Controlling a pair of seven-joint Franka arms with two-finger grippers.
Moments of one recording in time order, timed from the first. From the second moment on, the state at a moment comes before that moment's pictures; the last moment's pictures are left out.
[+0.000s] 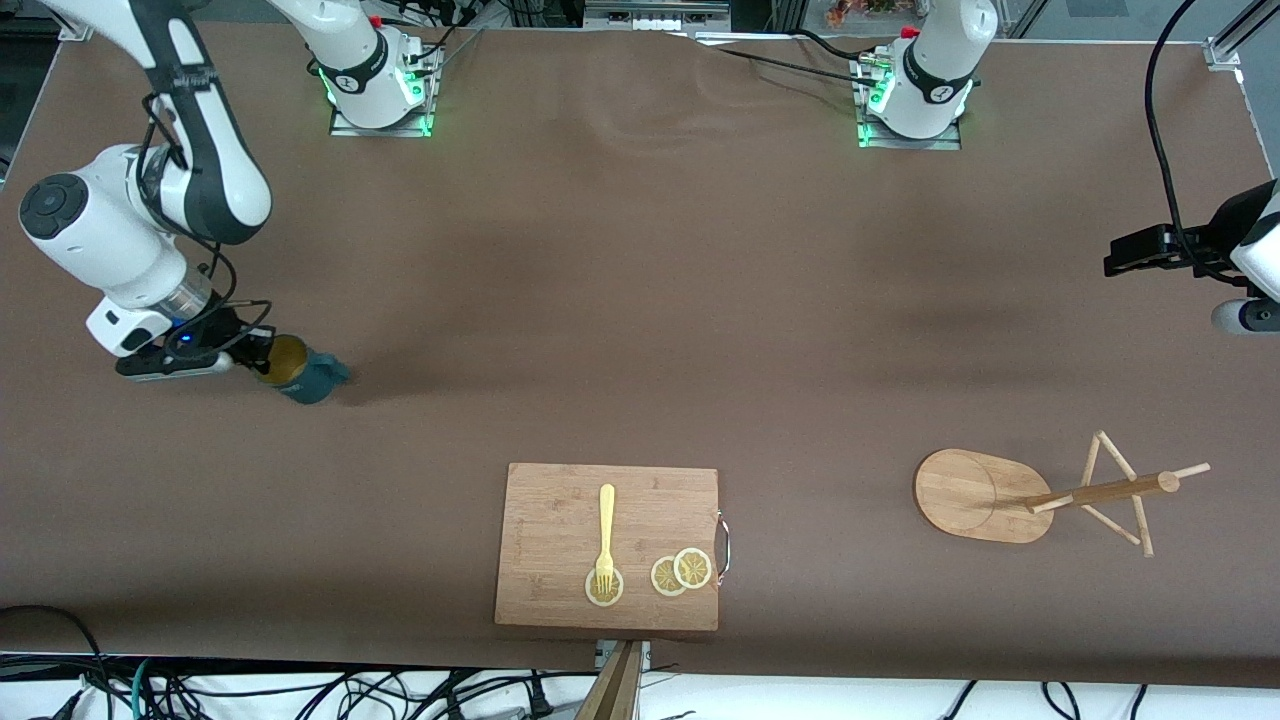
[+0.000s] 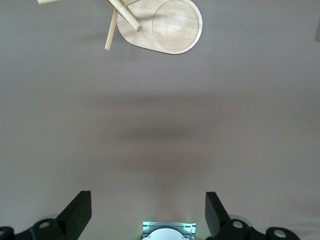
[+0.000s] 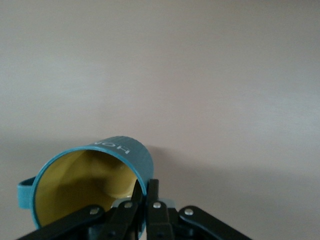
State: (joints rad) left arm -0.02 0.23 0.07 -1.31 0.00 1.31 0.03; right arm -0.02 0.16 0.01 -2.18 0.10 2.46 -0.26
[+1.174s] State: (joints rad) left arm -0.02 0.25 0.07 -1.31 -0.03 1.31 0.03; right arm 0.55 0.60 0.24 -1.58 -0.16 2.21 0.94
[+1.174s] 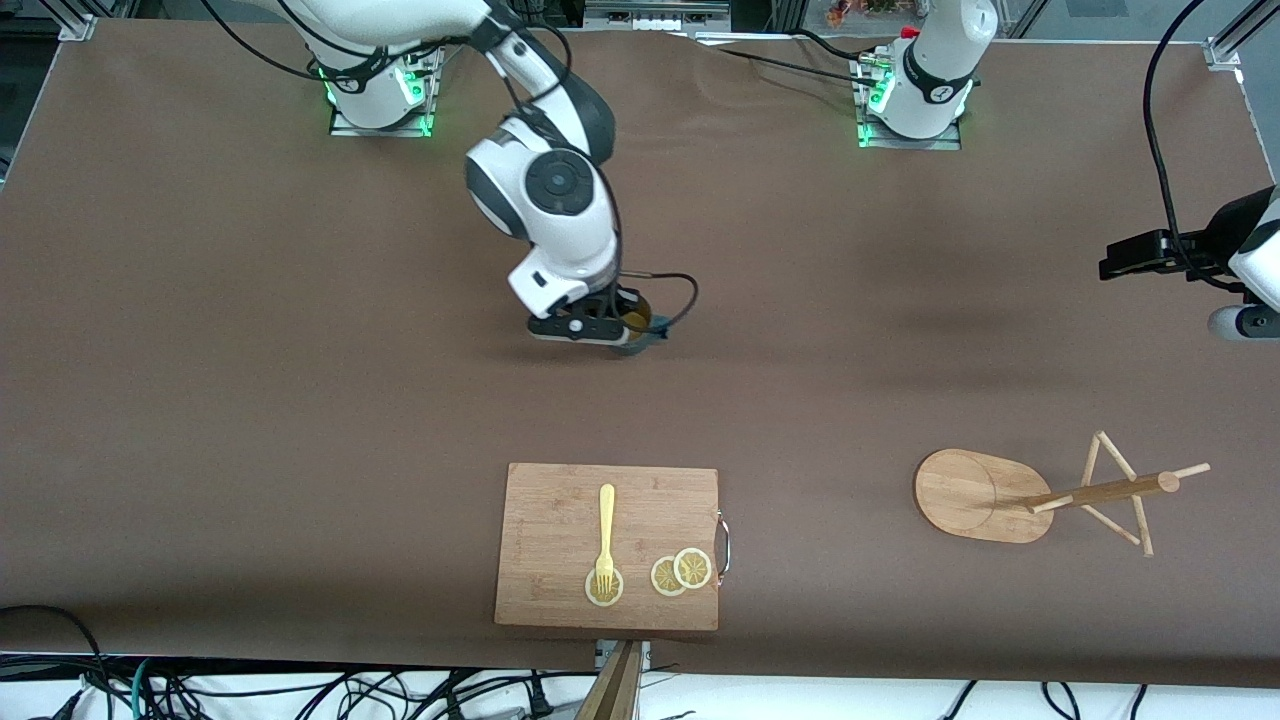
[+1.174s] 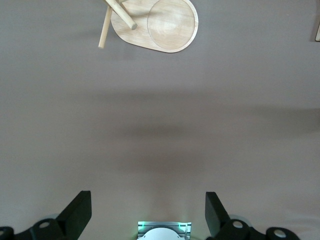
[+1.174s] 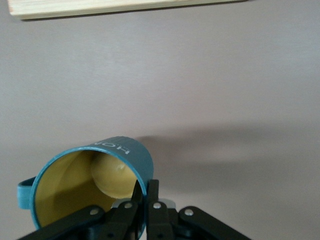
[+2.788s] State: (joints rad) left arm -0.09 0.39 -0.15 -1.65 -0.32 1.78 0.76; right arm 0.35 0.41 -0.04 -1.43 -0.17 1.91 0.41
